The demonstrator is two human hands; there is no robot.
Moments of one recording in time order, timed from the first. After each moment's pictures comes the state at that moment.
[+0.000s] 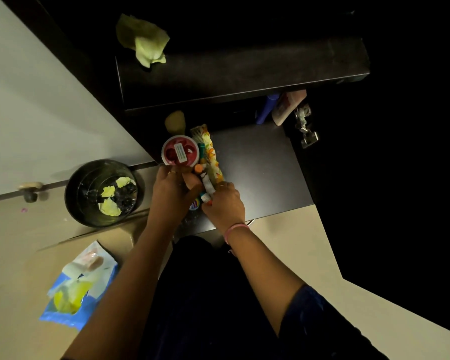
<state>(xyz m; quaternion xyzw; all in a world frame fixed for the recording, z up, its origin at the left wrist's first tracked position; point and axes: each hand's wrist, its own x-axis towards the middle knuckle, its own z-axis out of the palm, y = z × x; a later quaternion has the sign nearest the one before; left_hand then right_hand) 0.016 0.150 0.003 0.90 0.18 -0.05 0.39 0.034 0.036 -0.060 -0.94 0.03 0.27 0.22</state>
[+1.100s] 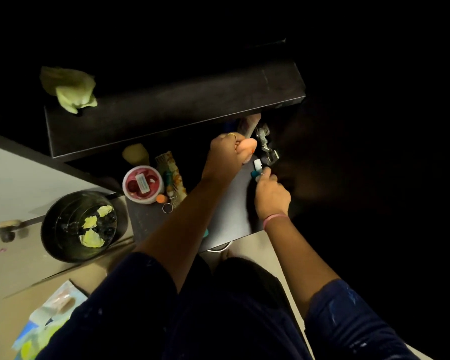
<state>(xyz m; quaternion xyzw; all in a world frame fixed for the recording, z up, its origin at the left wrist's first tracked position) 0.168 0.019 -0.009 0.89 0.07 -0.01 0.45 0.125 -0.101 -0.058 -0.99 0.07 0.14 0.01</state>
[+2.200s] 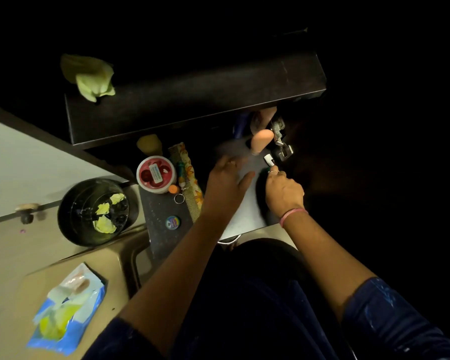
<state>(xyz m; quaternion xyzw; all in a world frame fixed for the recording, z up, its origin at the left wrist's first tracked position) 0.099 0.025 -0.012 0.90 0.05 0.03 0.43 0.131 -0.108 -0.046 -0.97 -0.02 0.21 -0.07</state>
